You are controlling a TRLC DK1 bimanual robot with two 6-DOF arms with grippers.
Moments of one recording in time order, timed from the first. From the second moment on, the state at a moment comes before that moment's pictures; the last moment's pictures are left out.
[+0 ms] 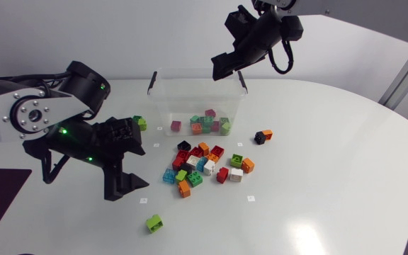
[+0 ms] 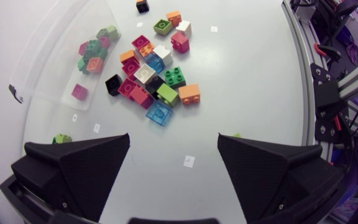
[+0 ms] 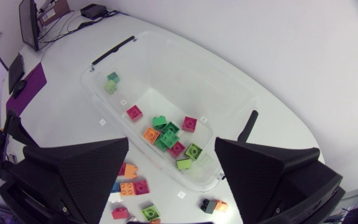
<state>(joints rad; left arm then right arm) -0.39 1.41 0.94 -0.69 0.28 0.90 0.38 2.07 2.05 -0.87 -0.17 -0.25</state>
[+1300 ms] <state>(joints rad) -0.66 1.68 0.95 -0.82 0.11 0.28 0.42 1.51 1.28 -0.72 -0.06 -0.21</state>
